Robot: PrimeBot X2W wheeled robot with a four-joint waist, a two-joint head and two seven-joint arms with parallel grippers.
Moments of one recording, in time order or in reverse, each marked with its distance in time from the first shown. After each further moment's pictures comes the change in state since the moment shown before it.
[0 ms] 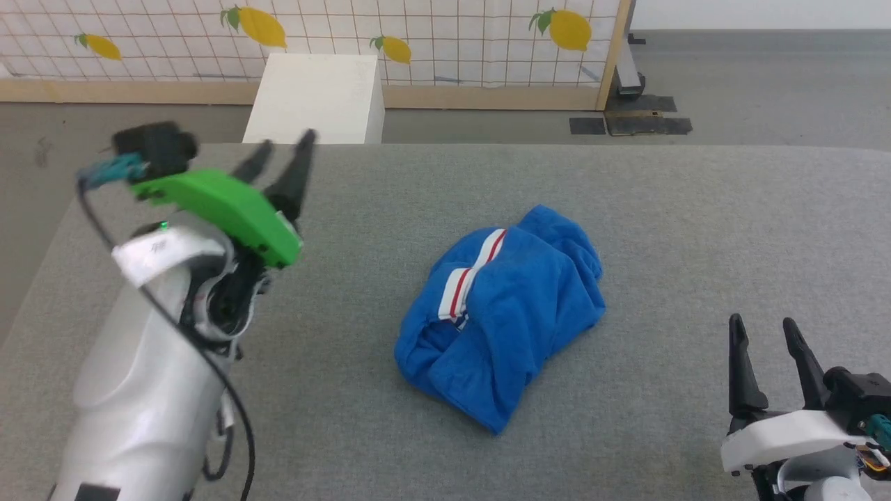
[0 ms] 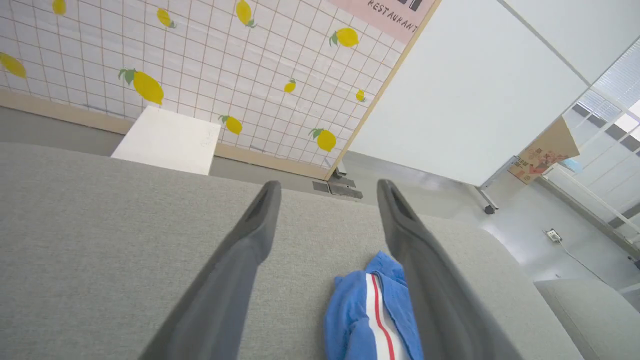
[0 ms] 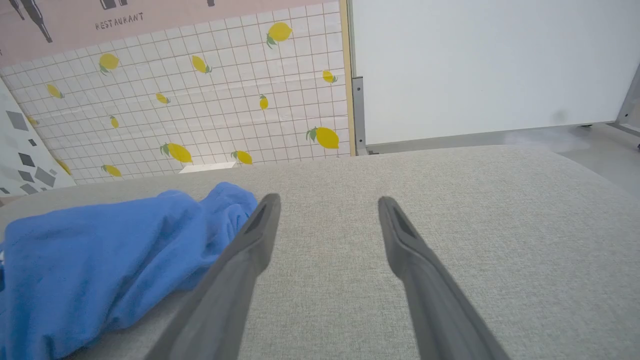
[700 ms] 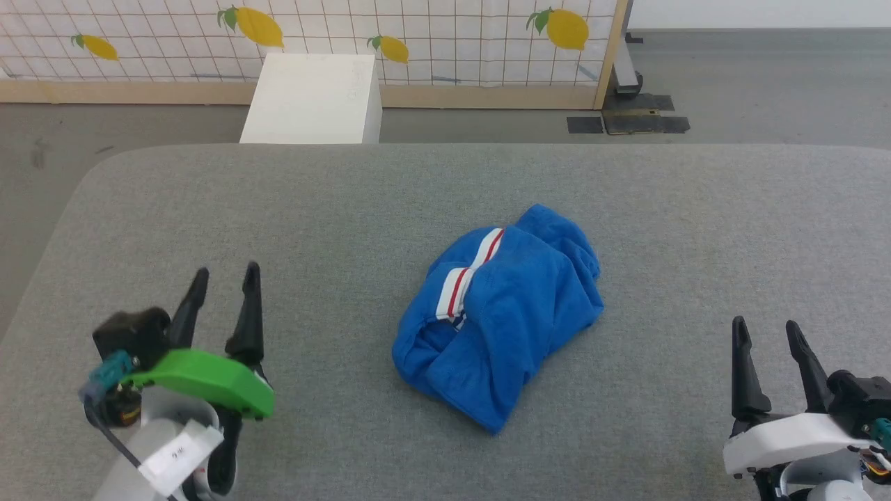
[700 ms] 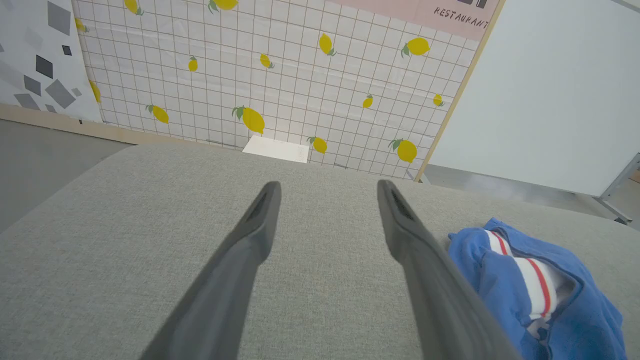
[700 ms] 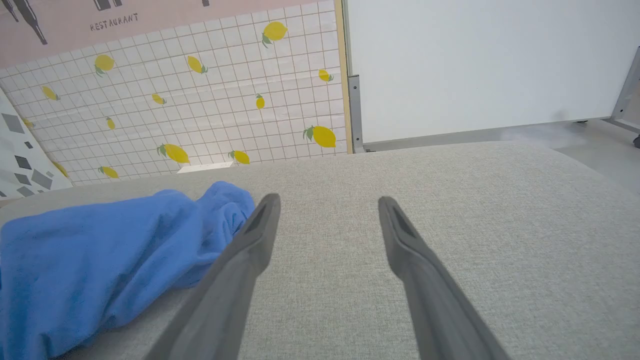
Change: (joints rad) left arm 0.389 0.075 0.014 -0.107 0.227 0.064 -0.416; right arm 0.009 0.000 -0.006 -0.007 0.006 0.000 0.000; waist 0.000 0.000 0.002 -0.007
